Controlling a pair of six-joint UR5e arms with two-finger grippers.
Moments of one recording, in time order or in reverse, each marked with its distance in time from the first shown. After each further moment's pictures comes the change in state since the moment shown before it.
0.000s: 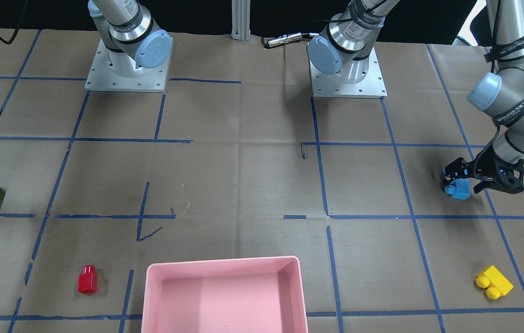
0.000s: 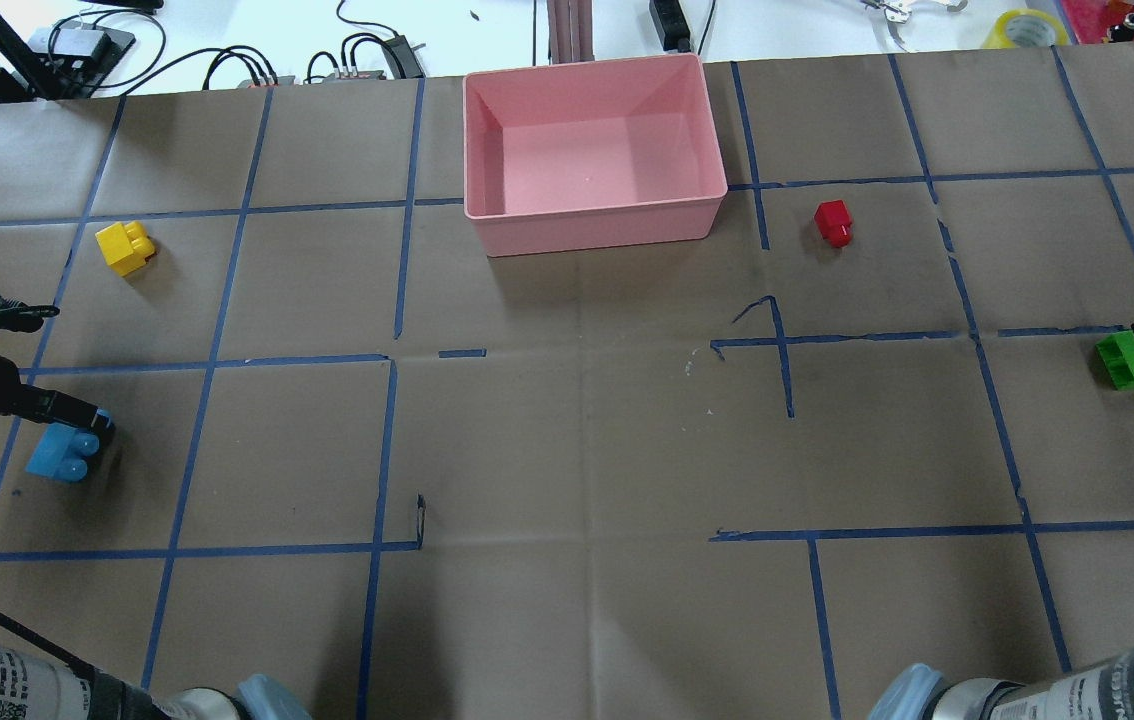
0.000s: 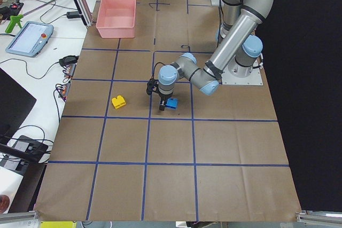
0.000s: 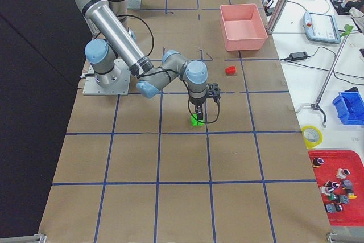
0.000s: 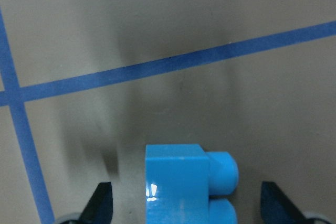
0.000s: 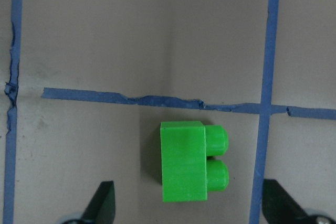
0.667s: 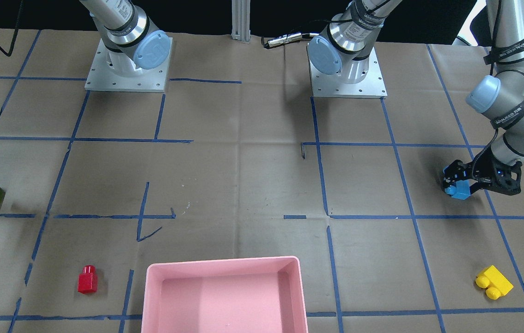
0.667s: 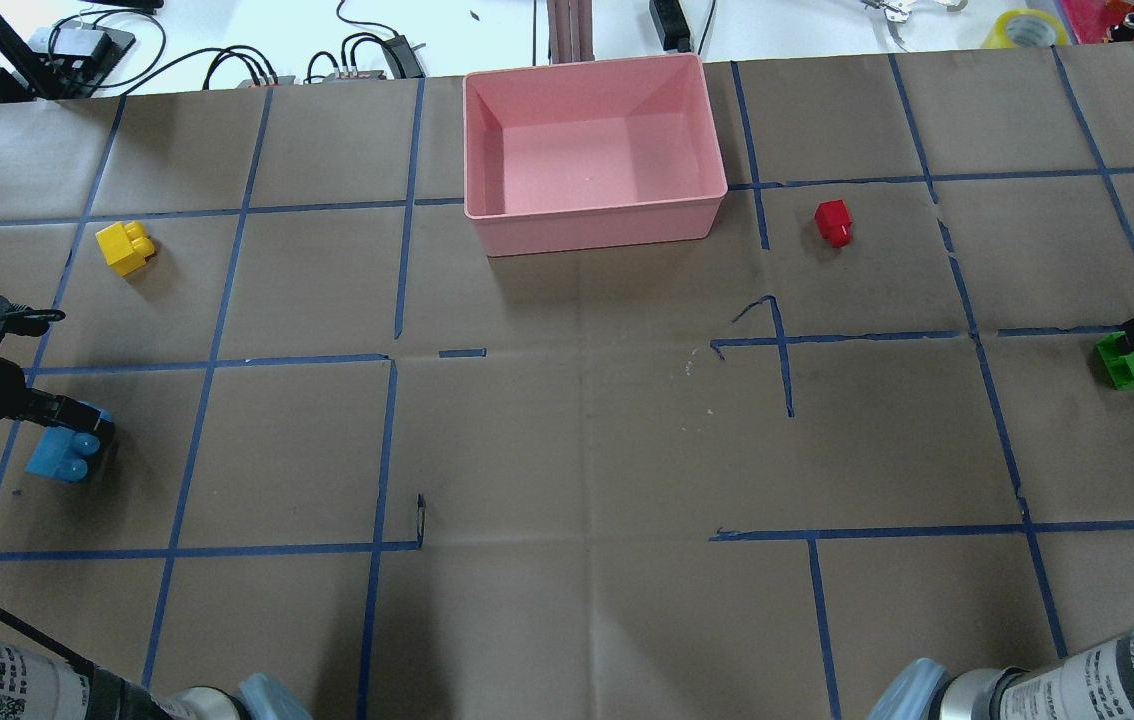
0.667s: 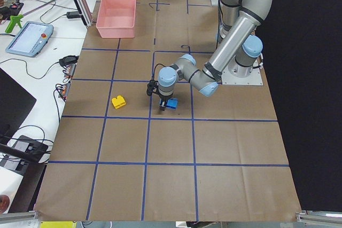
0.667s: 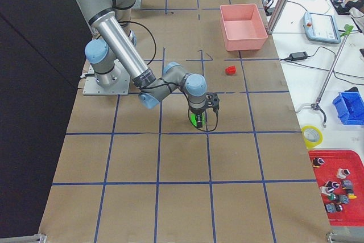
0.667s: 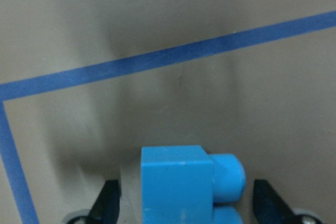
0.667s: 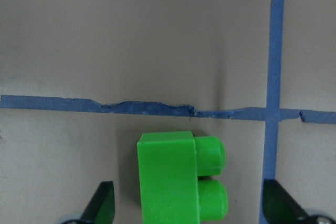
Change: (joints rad) left arm 0.000 -0.008 -0.001 0.002 0.006 0.002; right arm -0.029 0.083 0.019 -0.085 0.030 0.001
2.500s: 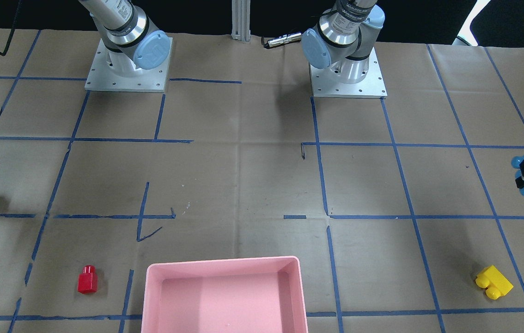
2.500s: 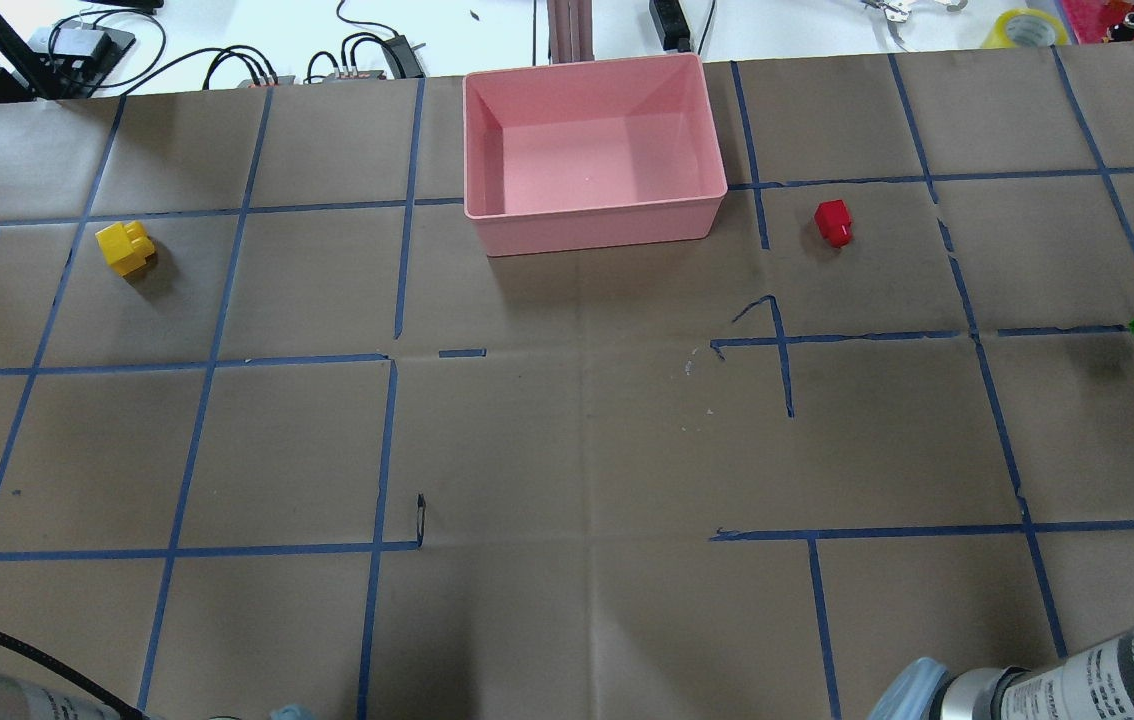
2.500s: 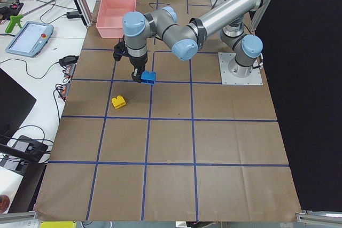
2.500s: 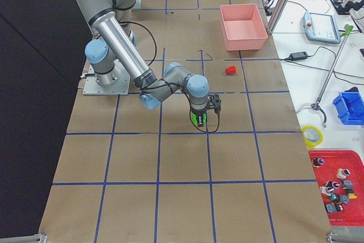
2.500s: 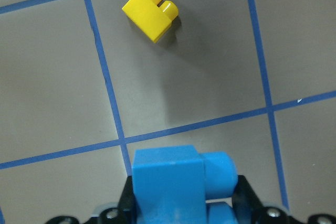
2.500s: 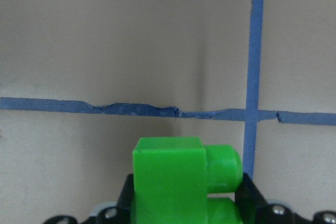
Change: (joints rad) left arm -0.244 0.063 0.599 -0.583 0.072 -0.339; right arm -0.003 -0.039 -0.073 0.102 -0.010 -0.003
